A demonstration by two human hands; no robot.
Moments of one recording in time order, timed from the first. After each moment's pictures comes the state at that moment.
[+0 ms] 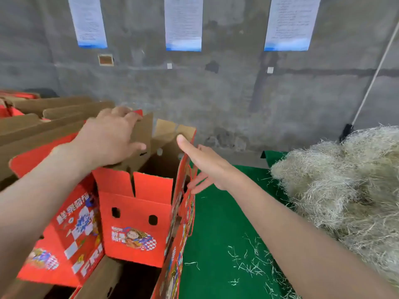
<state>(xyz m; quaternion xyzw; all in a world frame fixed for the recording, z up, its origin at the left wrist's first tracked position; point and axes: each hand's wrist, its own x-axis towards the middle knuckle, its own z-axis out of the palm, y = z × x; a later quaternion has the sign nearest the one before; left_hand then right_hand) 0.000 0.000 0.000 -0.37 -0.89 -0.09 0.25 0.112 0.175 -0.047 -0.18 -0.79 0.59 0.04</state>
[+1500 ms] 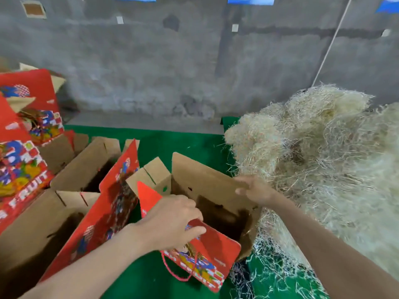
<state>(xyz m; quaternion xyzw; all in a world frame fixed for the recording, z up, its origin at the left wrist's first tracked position) 0.186 0.198 -0.201 -0.68 -0.72 -0.09 0.07 0.304 0.438 -0.218 -0.27 -0.91 0.30 0.02</state>
